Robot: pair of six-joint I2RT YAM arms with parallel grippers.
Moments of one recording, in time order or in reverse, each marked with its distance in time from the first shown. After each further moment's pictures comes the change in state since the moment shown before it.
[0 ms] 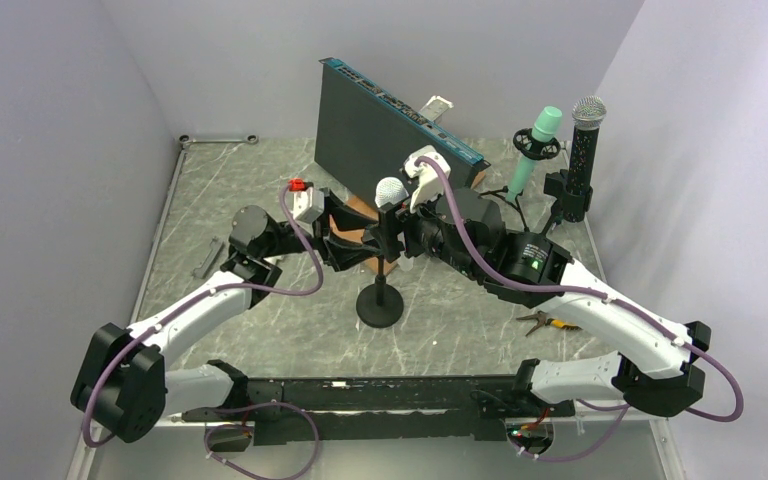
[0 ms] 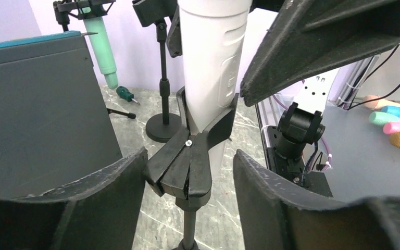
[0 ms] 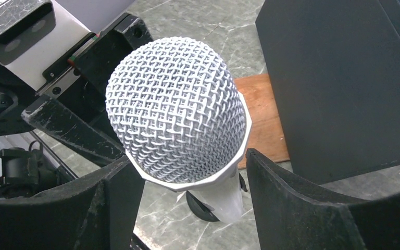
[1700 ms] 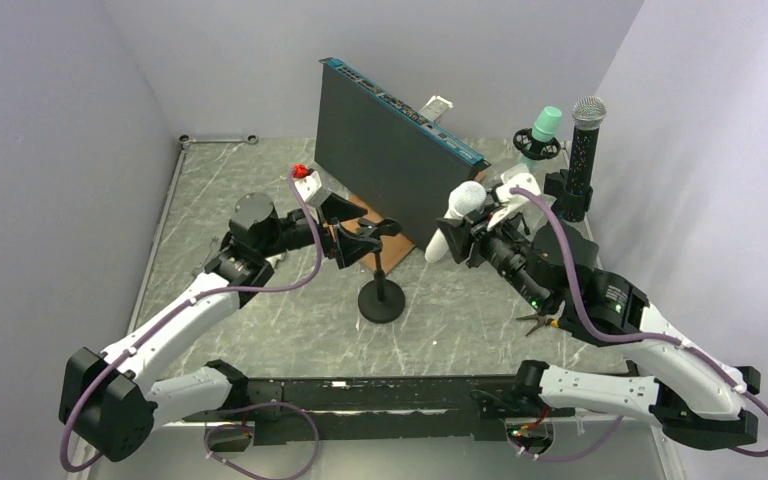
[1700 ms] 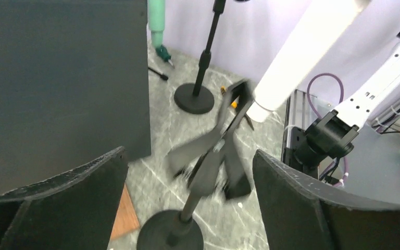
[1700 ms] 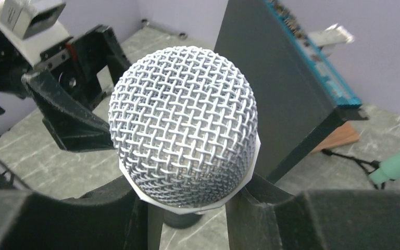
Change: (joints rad) left arm -0.028 -0.093 0.117 -0.472 -0.242 0.099; right arm 0.005 -0.346 -0.184 0.081 0.150 -0.134
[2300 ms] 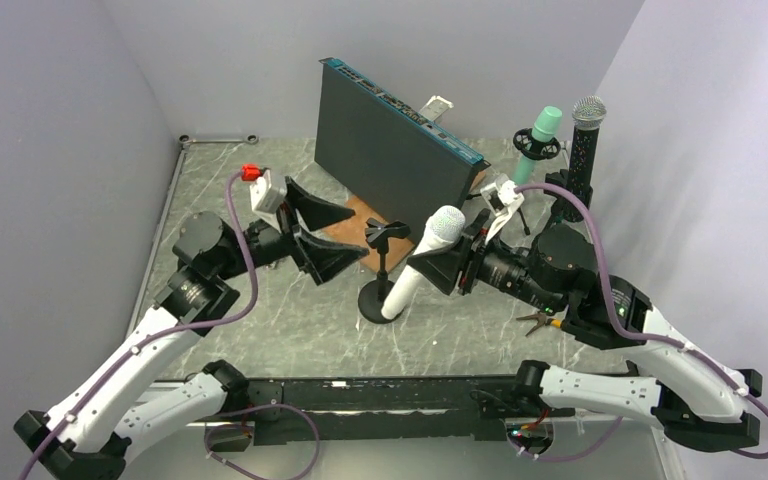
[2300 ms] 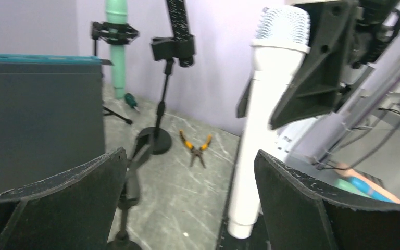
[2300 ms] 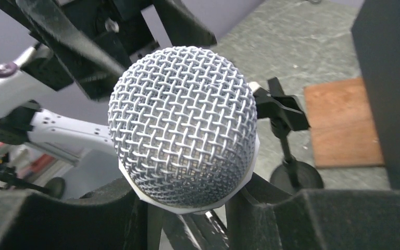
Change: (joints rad) left arm -0.061 -0.254 0.119 -0.183 -0.097 -0.190; right arm 0.000 -0.020 -0.001 -0.064 -0.402 0.327
